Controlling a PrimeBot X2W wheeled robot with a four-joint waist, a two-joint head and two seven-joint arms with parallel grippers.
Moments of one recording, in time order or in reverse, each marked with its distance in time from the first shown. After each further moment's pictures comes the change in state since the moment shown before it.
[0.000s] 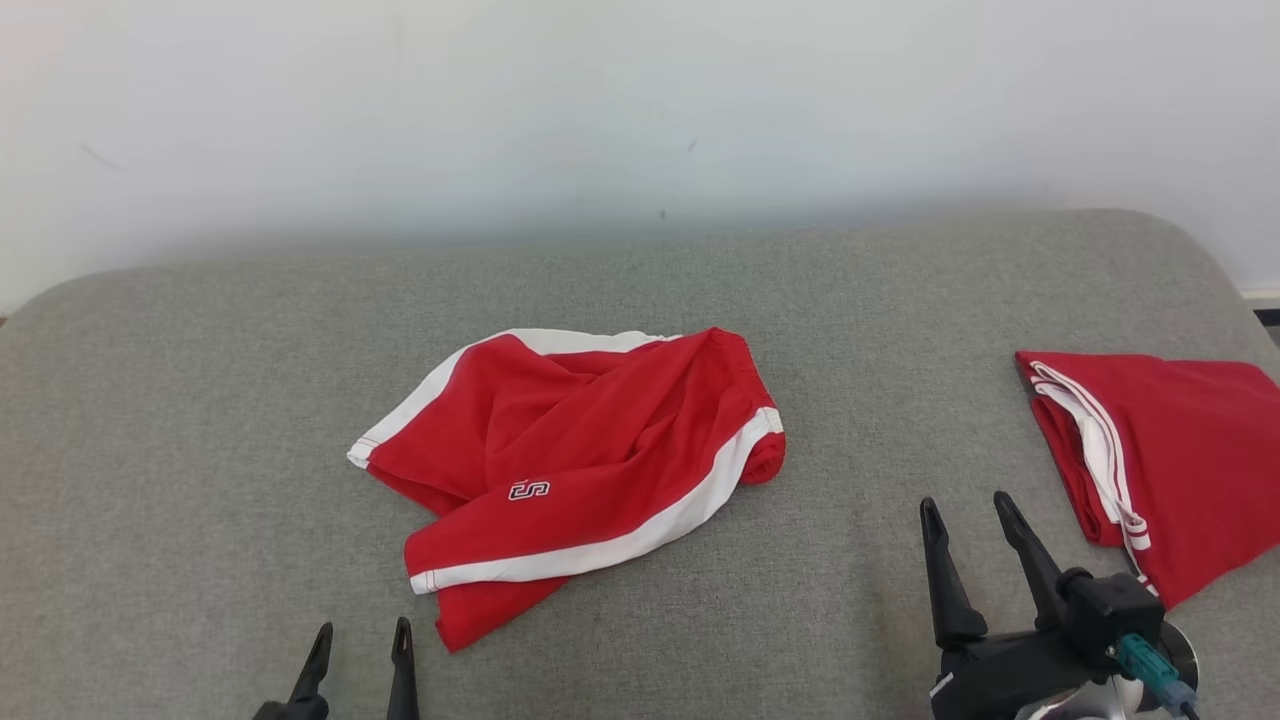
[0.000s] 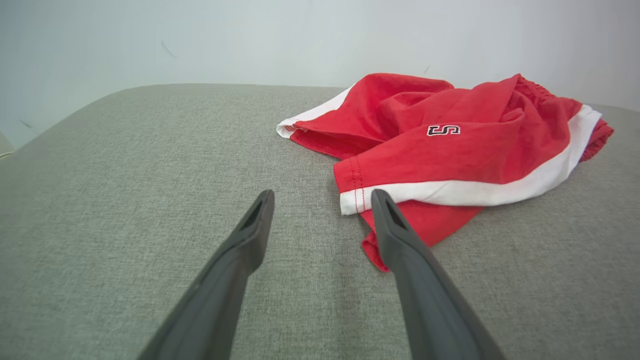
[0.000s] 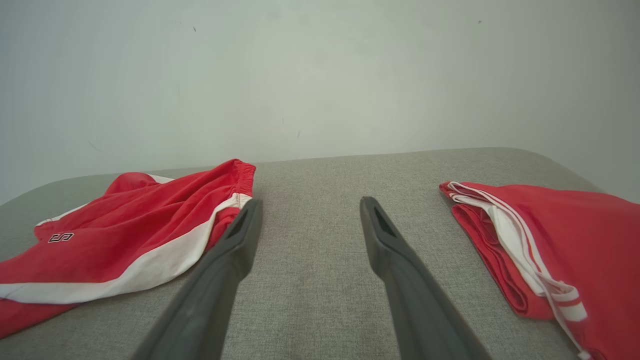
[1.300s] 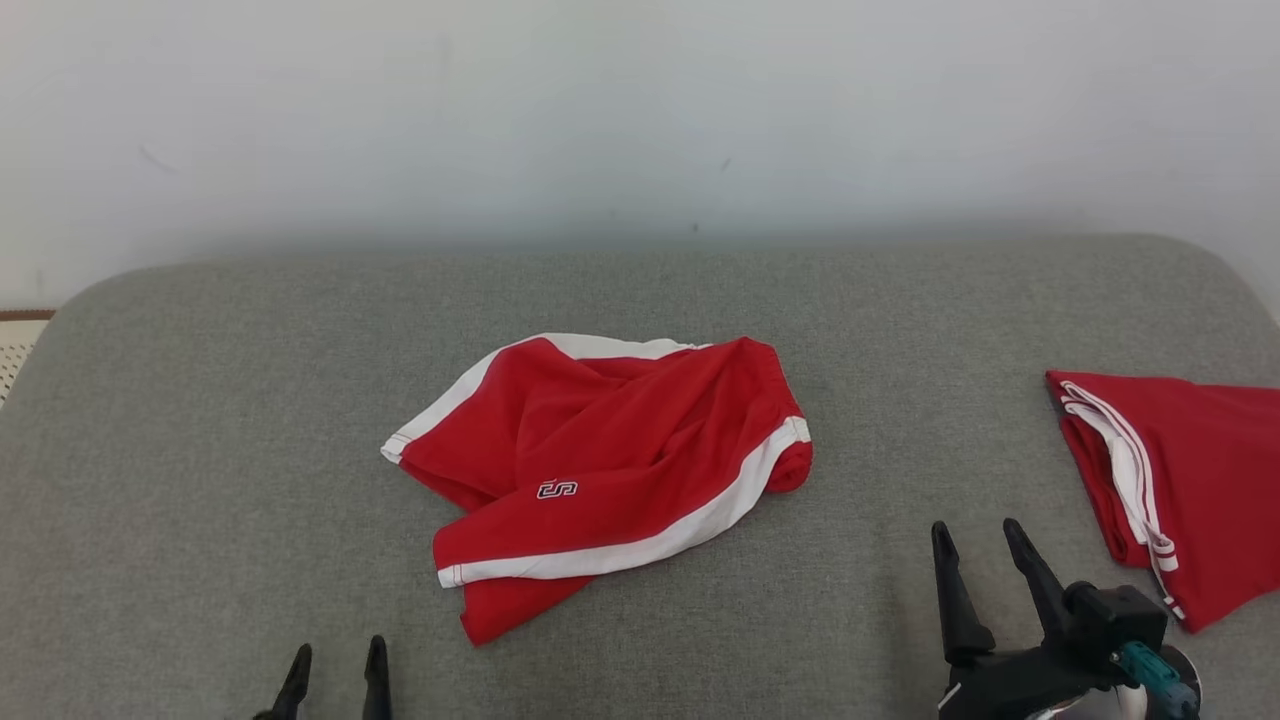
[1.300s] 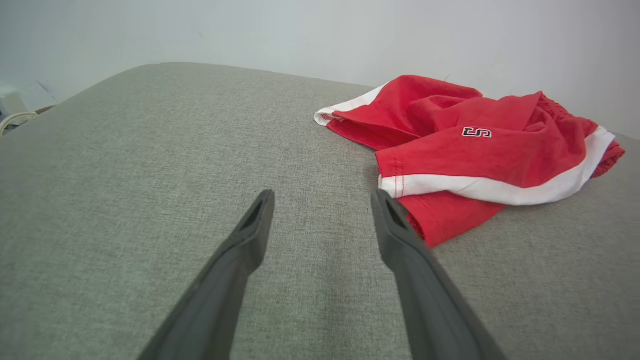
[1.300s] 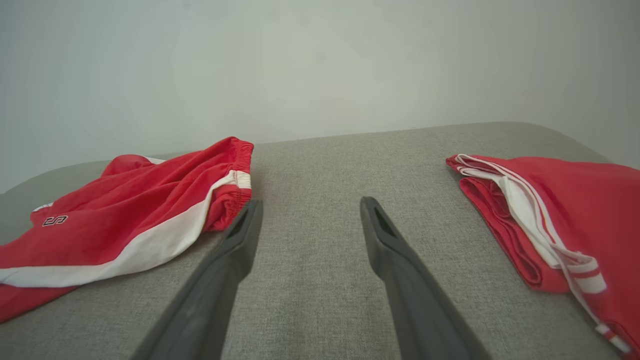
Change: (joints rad) left arm 0.047 0.001 0.094 0.004 -0.035 -0.097 0.000; right arm 0.014 0.000 -0.032 0.081 0.019 0.000 0.000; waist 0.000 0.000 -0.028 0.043
